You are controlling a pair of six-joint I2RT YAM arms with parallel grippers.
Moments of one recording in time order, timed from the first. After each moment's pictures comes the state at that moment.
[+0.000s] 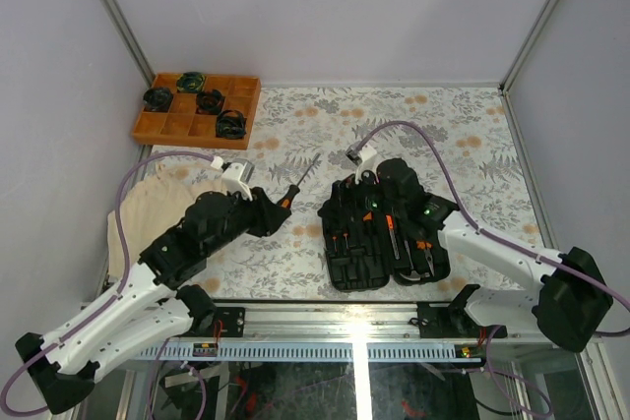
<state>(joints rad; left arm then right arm) -0.77 0.66 0.67 -0.35 -0.05 -0.56 0.78 1.21 0.78 0.00 -0.28 0.34</state>
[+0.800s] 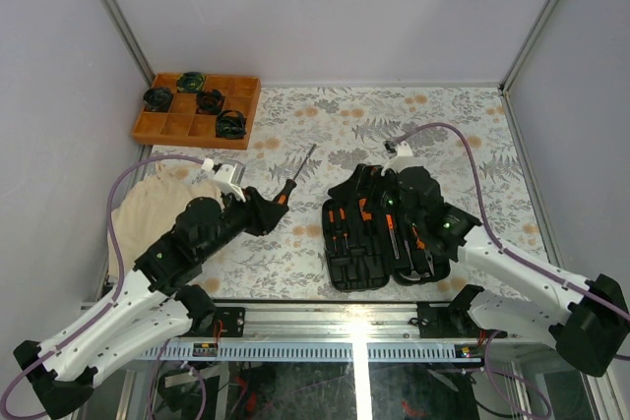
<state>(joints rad) -0.77 0.60 0.63 -0.29 -0.08 -0.56 0.78 1.06 0.71 0.03 -0.01 0.67</state>
